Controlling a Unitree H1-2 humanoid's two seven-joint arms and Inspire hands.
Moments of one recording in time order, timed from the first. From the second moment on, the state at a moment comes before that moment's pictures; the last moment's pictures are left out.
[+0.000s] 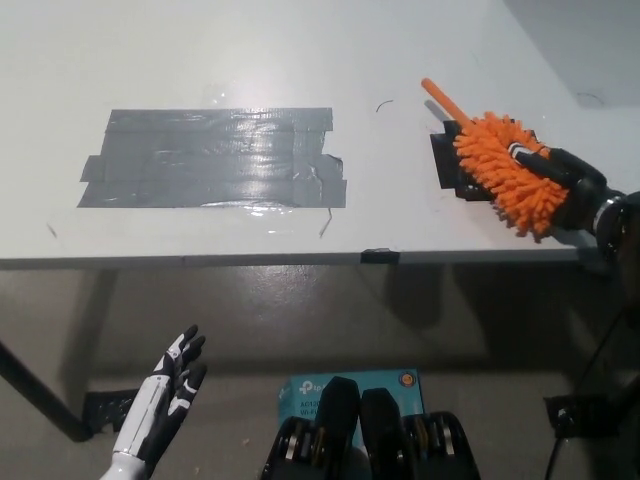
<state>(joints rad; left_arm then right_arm) 0.01 0.19 -0.06 0.12 0.11 -0.21 -0.07 -0.92 -0.22 -0.40 0.95 0.09 0.43 0.43</state>
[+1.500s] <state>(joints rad) -0.03 0.19 -0.06 0.13 0.11 -0.21 -0.07 -0.51 0.08 -0.22 0.34 0.86 0.46 0.30</state>
